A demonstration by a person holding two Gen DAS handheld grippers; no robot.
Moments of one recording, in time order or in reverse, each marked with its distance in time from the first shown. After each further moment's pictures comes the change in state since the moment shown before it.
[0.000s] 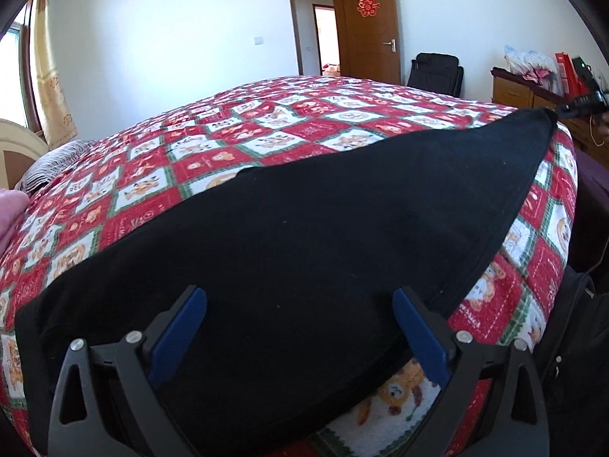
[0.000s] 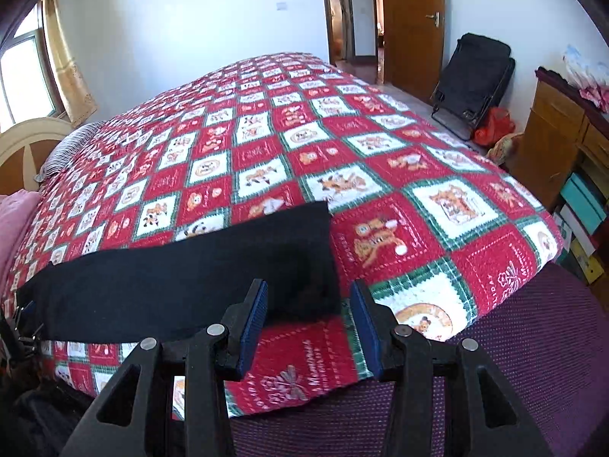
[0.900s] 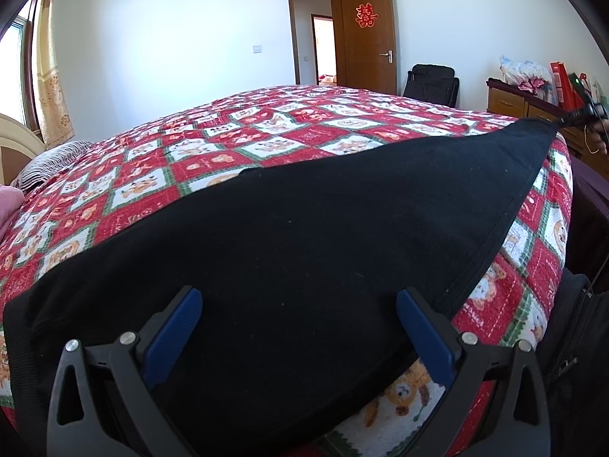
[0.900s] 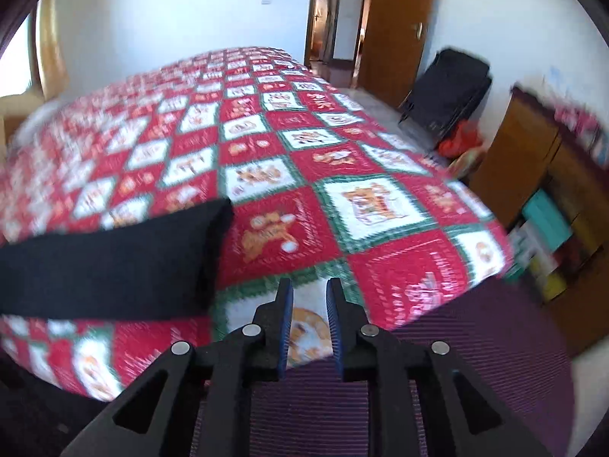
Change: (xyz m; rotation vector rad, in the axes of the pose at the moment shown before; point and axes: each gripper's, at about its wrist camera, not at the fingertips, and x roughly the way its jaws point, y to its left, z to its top) left arm 0.002 0.004 -0.007 -0.008 -0.043 -0.028; right arm -0.004 -0.063 0.011 0.001 -0.012 -0.117
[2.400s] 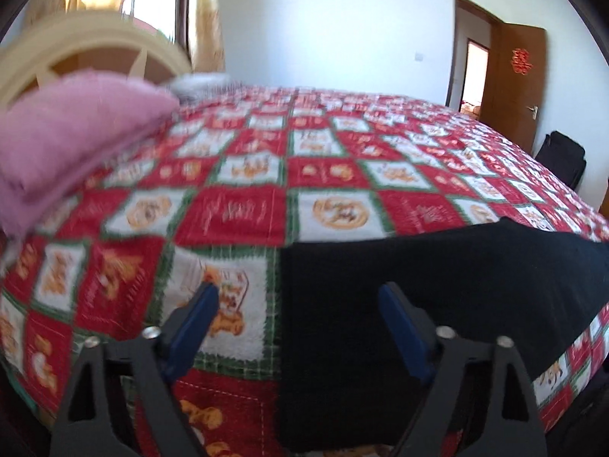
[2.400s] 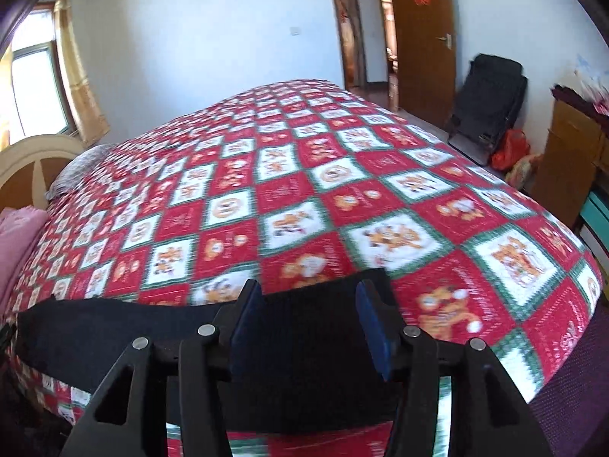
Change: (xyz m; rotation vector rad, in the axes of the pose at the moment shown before) left arm -0.066 0.183 -0.036 -0.436 0.053 0.362; right arm 0.027 0.131 0.024 -0.055 -0.134 0.144
